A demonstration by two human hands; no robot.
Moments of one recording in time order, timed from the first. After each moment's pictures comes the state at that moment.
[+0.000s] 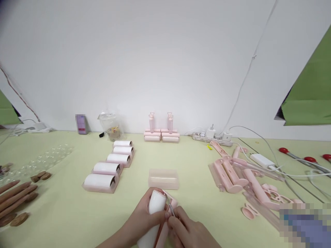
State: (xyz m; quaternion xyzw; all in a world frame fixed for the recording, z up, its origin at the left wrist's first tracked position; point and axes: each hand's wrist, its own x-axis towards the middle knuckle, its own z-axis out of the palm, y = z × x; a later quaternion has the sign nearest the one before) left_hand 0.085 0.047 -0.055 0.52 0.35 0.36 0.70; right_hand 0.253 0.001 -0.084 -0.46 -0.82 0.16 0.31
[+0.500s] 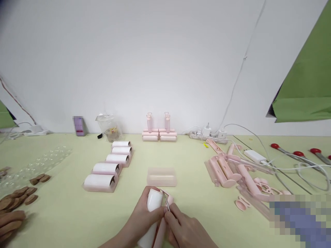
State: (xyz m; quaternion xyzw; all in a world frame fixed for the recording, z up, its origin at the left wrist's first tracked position) left_hand 0.089 0.043 -0.057 0.53 0.42 0.36 0.63; right_hand 0.242 0.001 -0.092 -0.42 -0.87 -0.05 0.25
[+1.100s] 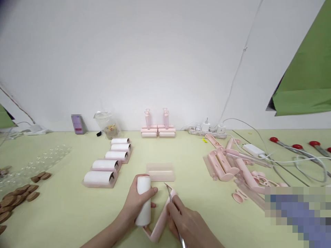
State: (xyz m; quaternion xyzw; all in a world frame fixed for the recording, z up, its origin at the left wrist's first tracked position) left_hand 0.088 0.053 -0.057 0.47 0.49 0.42 0.60; right_hand 0.242 -0.002 -0.090 -0.47 -0.84 -0.04 0.26
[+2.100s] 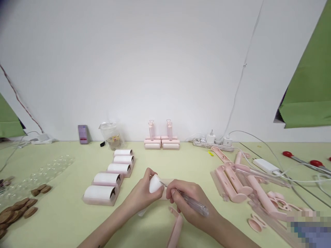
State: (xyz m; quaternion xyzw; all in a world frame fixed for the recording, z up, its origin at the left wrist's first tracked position) left_hand 0.082 0.104 -0.023 0.77 0.46 0.27 0.33; right_hand 0.251 0.046 0.002 -0.45 -0.74 0.32 0.39
